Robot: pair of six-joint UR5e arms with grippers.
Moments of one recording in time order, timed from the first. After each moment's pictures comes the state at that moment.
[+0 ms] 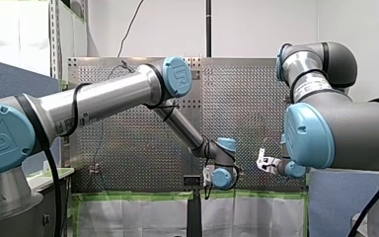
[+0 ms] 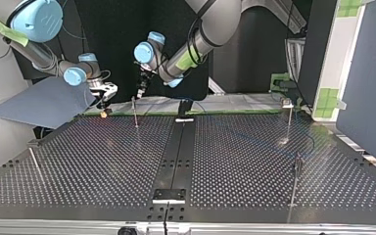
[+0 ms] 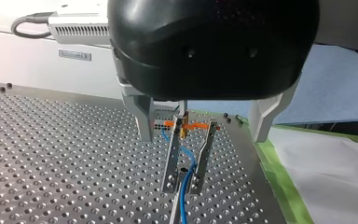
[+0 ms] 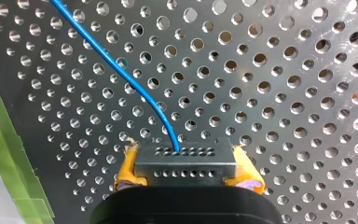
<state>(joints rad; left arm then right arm) -0.84 -2.78 -1.07 -2.58 -1.98 -1.64 1.65 -0.53 1.48 -0.77 1.17 1.77</state>
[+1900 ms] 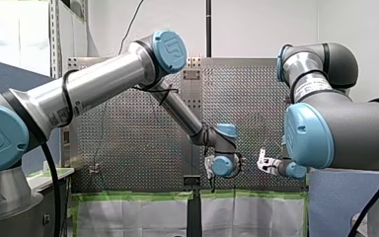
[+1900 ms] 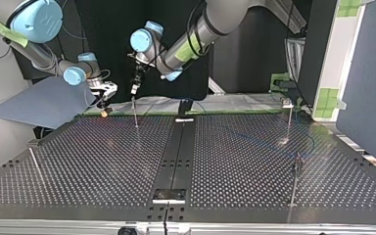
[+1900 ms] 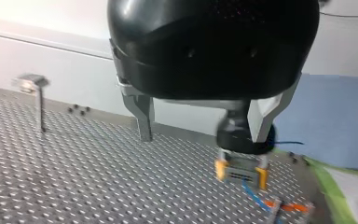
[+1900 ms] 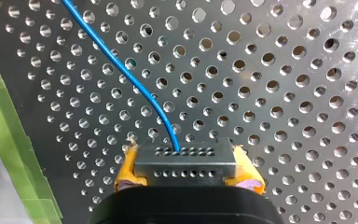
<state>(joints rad) -0.88 -2.61 -1.25 -2.49 -1.98 -1.80 1.64 -0.52 1.48 -0.77 1.15 1.77</state>
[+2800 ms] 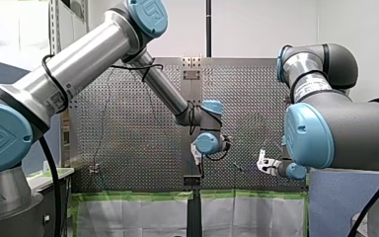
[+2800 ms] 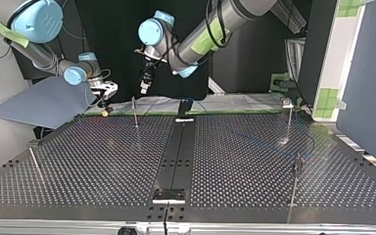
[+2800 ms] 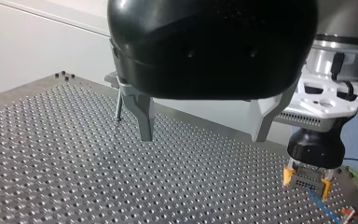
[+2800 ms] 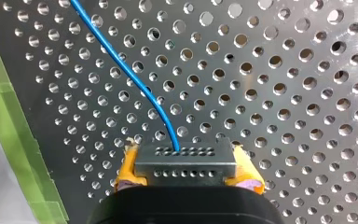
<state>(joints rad) -0.85 -2.35 -1.52 -2.51 -2.00 -1.93 1.64 -0.52 1.48 -0.77 1.14 1.78</state>
